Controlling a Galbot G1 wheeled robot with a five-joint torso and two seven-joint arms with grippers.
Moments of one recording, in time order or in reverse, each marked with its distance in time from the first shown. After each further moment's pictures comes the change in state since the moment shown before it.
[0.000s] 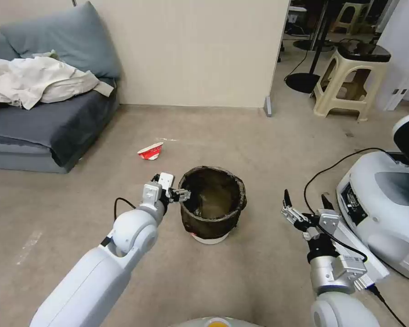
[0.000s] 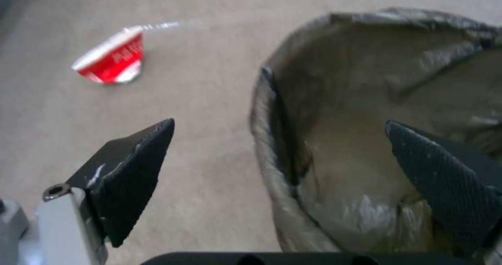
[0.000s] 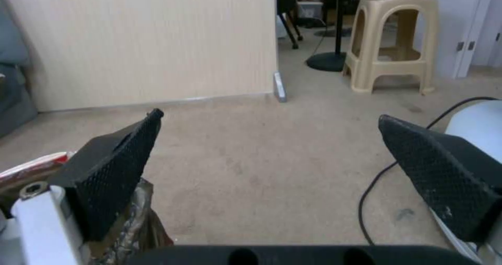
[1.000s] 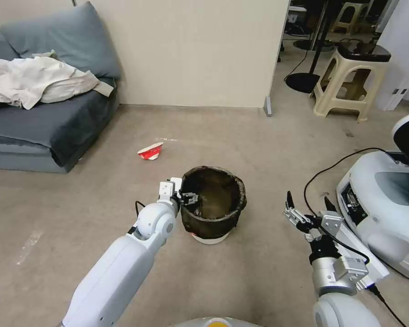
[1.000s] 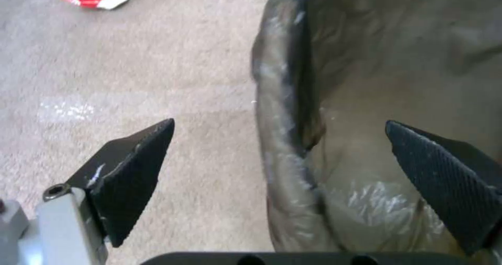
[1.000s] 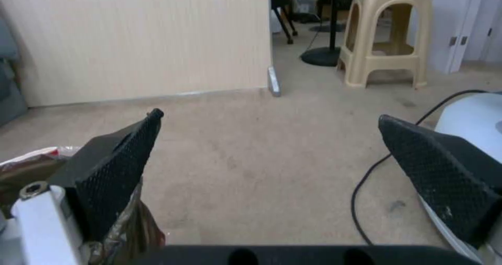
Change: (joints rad) left arm -0.093 -0.116 0.034 0.230 -0.089 0.011 -0.106; right arm 0.000 -0.003 0.008 -0.016 0.003 0.001 0.009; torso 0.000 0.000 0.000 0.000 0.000
